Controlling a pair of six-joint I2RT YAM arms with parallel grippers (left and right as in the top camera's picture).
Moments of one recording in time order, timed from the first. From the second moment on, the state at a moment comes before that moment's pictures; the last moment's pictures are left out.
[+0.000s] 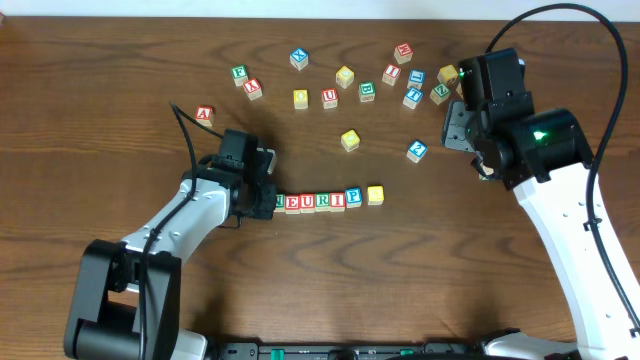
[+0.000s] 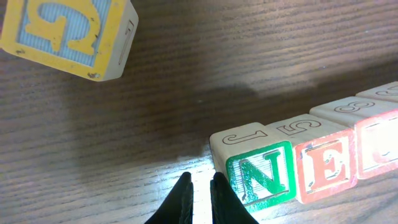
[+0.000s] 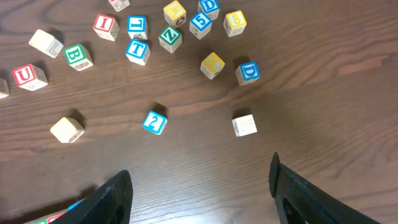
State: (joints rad) left arm -0.25 1.63 0.85 -0.53 0.18 -0.07; right arm 0.31 1.46 1.56 -1.13 0.36 0.44
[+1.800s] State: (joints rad) left arm -0.26 1.63 0.86 -0.50 0.20 -0.10; right arm 0.31 1.46 1.53 -1.13 0.35 0.44
